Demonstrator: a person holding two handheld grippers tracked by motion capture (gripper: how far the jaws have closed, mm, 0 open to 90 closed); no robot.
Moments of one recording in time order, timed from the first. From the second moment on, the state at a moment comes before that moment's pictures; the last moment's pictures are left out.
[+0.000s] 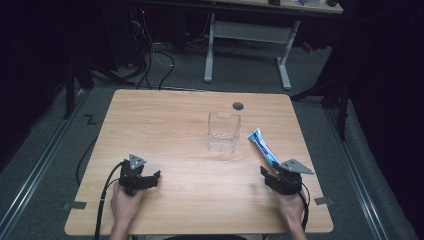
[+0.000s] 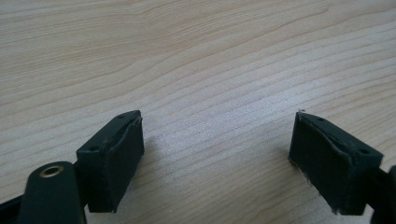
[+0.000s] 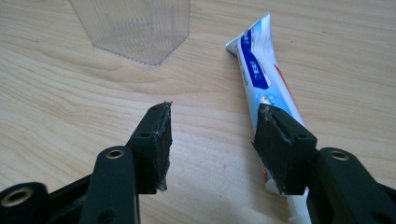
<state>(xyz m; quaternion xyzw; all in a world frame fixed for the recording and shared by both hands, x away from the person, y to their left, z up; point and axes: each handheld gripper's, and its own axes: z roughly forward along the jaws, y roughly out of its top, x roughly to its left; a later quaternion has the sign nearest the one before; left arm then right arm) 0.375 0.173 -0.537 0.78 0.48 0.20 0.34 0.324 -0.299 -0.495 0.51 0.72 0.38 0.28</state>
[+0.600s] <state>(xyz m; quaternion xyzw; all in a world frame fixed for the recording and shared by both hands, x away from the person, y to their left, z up) 0.375 0.172 -0.537 0.78 0.48 0.20 0.34 0.347 -0.291 -0.477 0.50 0.73 0.36 0.29</state>
